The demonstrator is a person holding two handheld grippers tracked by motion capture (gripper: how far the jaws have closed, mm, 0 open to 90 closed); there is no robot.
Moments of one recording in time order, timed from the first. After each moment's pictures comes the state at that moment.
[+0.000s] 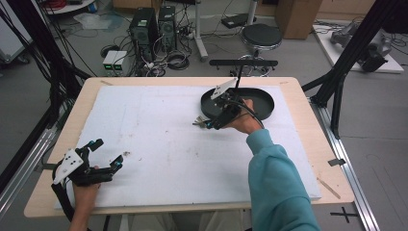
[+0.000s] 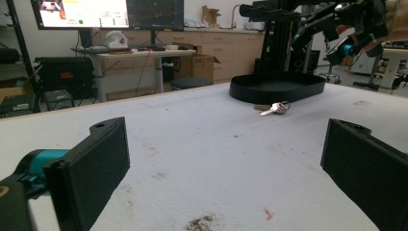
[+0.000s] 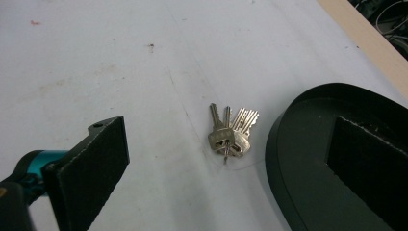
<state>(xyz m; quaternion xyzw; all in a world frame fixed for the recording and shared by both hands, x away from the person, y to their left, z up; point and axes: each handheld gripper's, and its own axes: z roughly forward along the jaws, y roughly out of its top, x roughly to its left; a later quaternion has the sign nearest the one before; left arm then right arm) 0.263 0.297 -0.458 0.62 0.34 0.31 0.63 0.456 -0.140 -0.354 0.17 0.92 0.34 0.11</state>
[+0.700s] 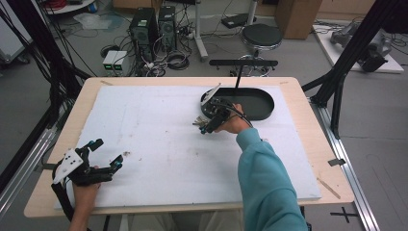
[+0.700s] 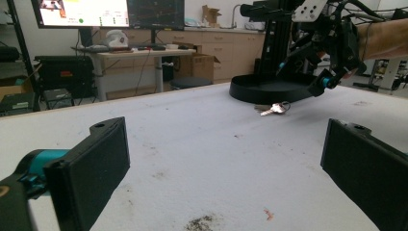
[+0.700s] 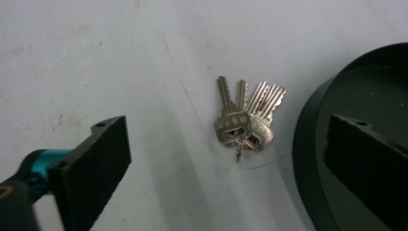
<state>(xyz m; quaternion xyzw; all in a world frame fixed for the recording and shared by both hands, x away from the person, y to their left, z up) 0.264 0.297 -0.458 0.62 0.34 0.31 0.63 0.476 -0.116 -0.393 0.18 0.94 0.27 0.07</state>
